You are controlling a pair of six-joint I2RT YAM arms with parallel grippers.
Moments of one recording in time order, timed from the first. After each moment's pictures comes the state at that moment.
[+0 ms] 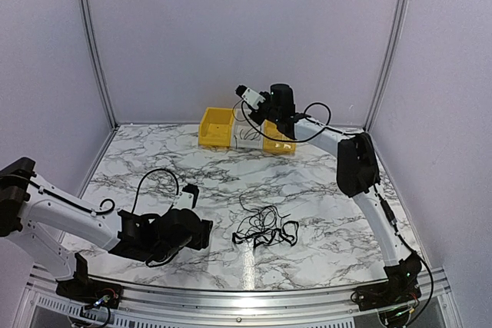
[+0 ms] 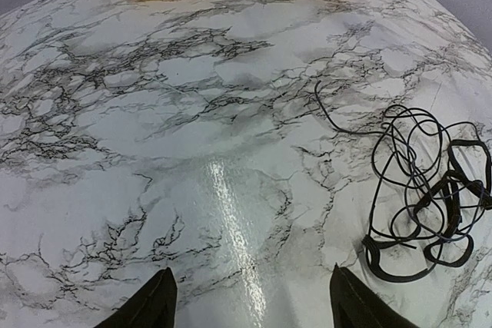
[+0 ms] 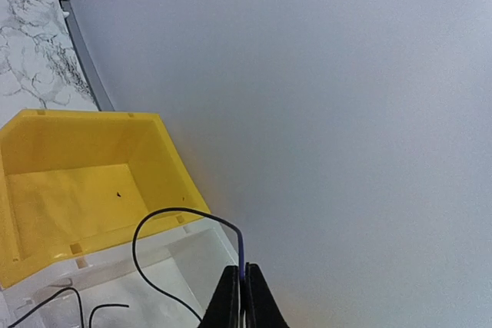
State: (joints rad) left arm -1.26 1.48 0.63 0.04 -0.68 -0.72; right arm 0.50 2.67 2.40 0.12 -0.13 -0.69
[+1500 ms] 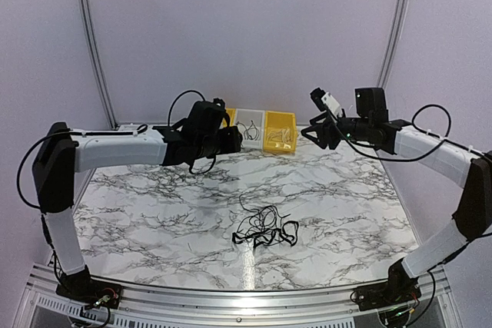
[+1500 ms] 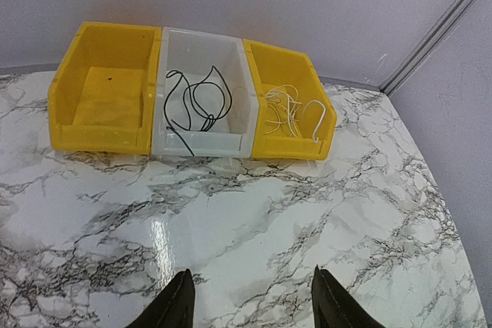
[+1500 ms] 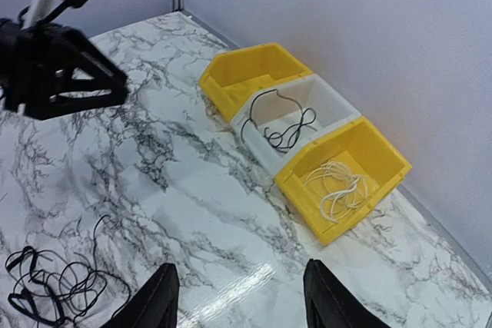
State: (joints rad) left arm -0.83 1.86 1.41 -0.06 -0.30 -0.58; right arm 0.33 1.47 1.15 -0.16 -0.48 -0.35
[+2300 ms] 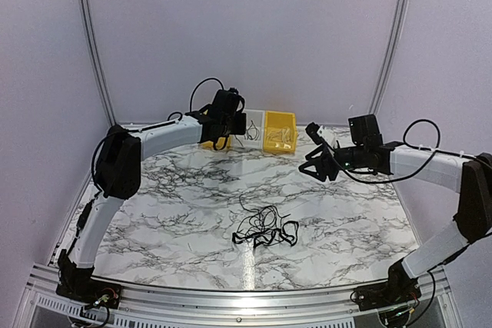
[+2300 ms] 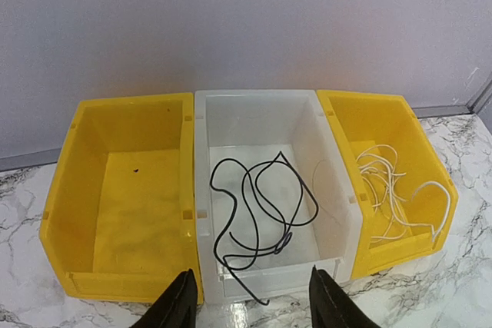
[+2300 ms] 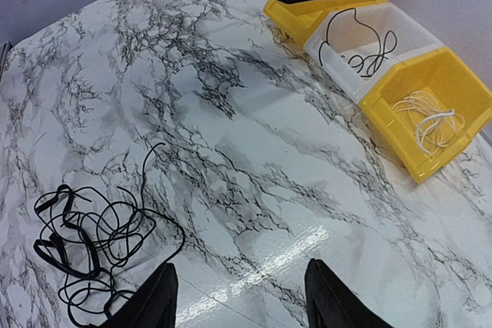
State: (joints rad) left arm -0.68 2.45 2.16 -0.24 -0.35 -0.32; right arm 0.34 1.43 0.92 -0.15 -0.60 -0.38
